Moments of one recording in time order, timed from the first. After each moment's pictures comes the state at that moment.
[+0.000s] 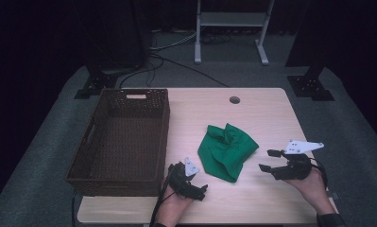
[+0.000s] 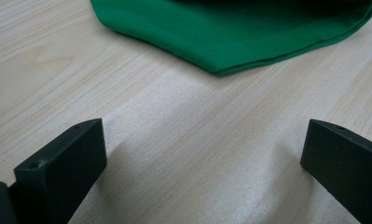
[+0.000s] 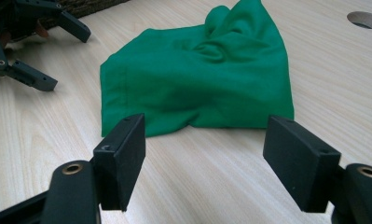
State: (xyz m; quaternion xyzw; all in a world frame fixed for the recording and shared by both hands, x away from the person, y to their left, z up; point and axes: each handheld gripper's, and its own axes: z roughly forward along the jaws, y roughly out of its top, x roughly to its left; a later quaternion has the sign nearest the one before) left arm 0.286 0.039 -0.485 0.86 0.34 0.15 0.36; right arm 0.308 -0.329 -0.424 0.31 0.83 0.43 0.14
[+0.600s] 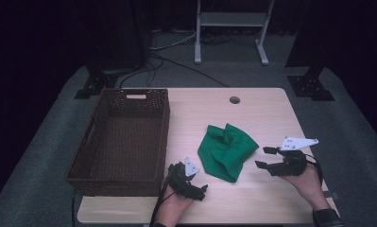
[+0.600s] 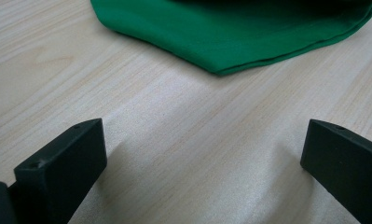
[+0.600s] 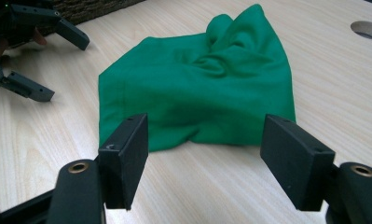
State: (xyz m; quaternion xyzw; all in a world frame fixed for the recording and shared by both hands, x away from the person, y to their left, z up) left arm 0.286 0.039 -0.485 0.86 0.34 0.15 0.36; right arm 0.317 -0.317 -0.420 0.31 0.84 0.43 0.14
